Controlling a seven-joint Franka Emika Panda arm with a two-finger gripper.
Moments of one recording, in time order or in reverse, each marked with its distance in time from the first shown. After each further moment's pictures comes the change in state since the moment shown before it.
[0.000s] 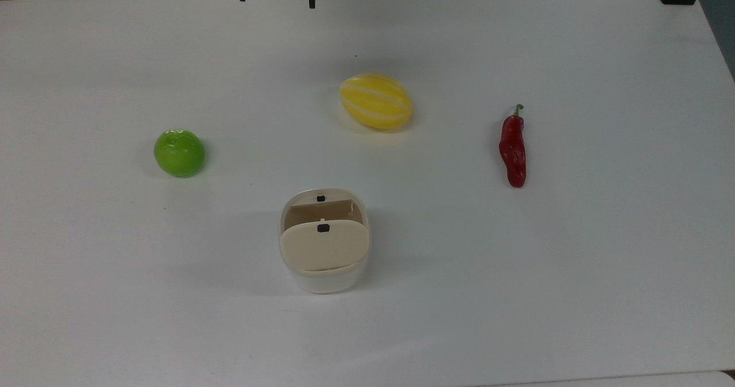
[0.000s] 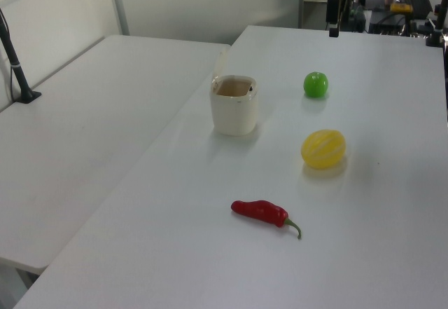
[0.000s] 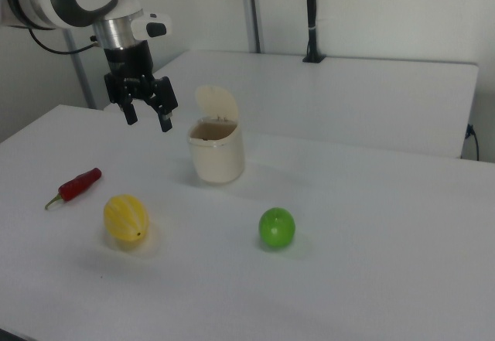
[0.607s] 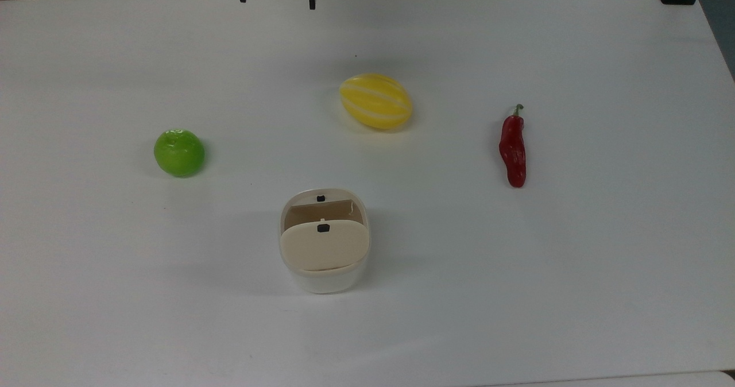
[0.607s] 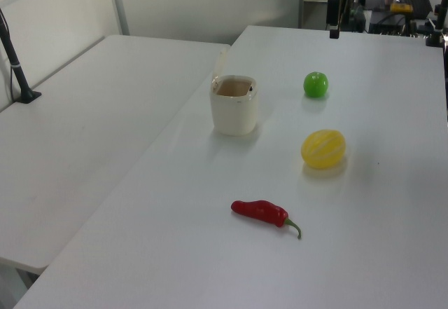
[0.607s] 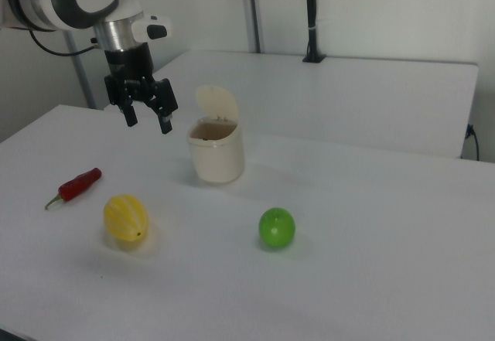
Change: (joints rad) arm 0.000 0.000 0.000 -0.007 0.000 0.000 0.000
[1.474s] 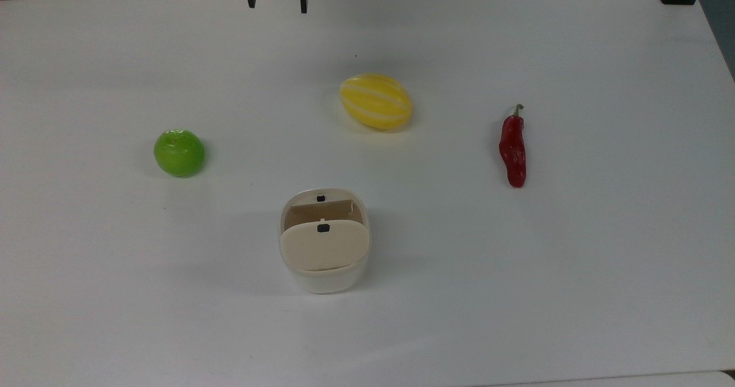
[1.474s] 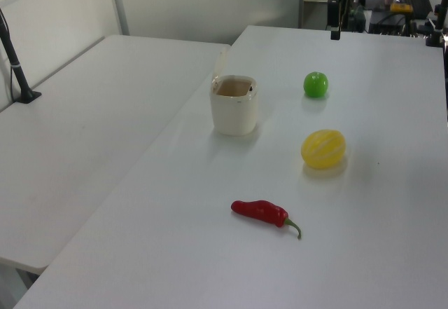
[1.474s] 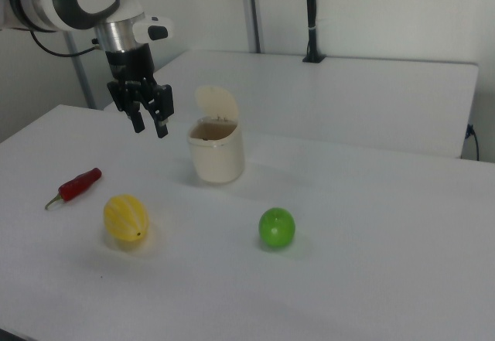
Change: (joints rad) arm -0.002 0.003 0.000 -0.001 0.000 0.000 -0.004
